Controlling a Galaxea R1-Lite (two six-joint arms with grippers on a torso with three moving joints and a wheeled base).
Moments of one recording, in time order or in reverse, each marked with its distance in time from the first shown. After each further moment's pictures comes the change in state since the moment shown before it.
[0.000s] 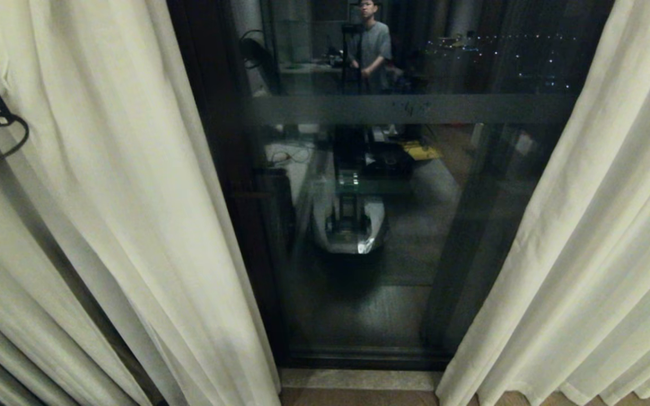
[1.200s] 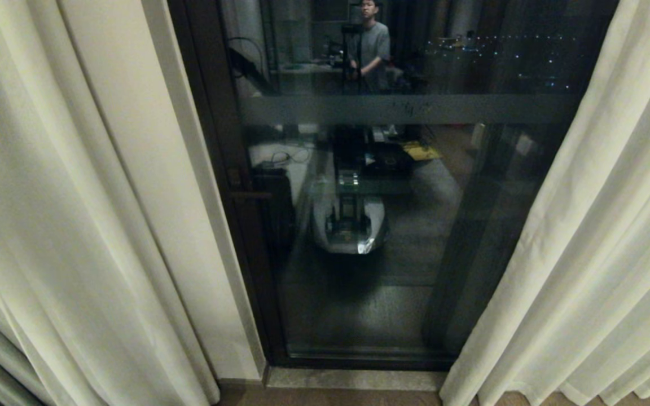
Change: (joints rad) left arm 0.302 0.209 -0.257 0.039 -0.119 -0.002; right arm 0.000 0.000 0.000 0.000 0.000 0.000
